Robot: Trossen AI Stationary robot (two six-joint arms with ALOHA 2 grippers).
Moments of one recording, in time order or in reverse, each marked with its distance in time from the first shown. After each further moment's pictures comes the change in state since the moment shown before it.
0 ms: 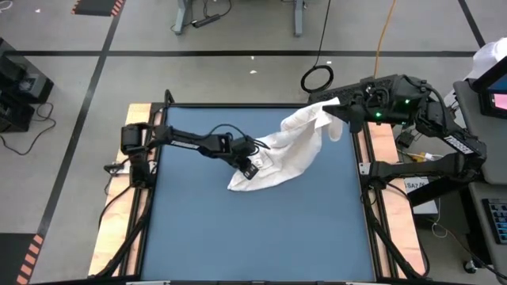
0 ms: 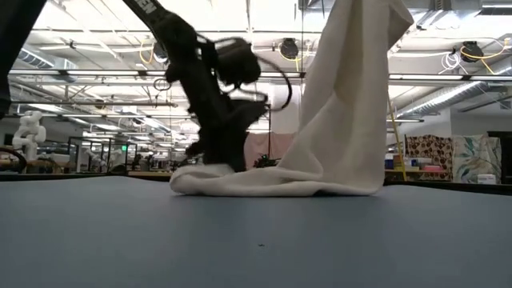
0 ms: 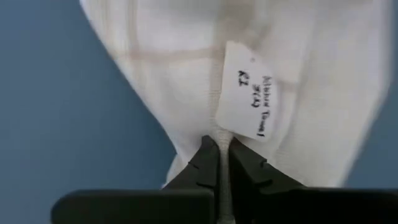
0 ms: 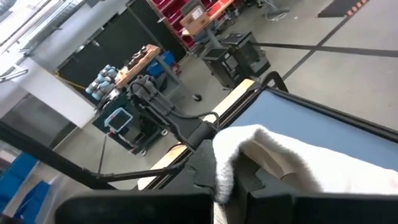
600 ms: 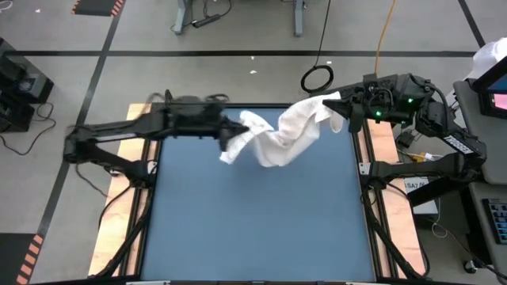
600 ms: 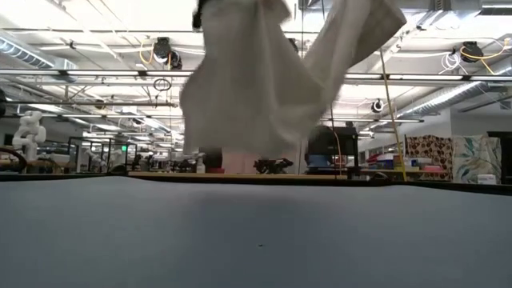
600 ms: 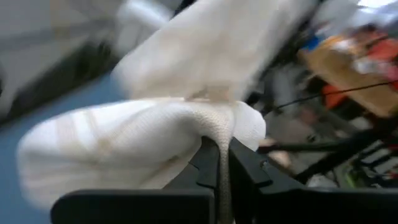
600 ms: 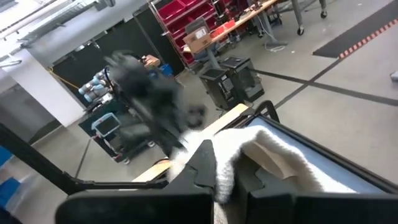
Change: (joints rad) left arm 0.002 -0.585 0.129 0.080 0.010 0.050; right arm 0.000 0.004 -0.001 0.069 0.050 -0.145
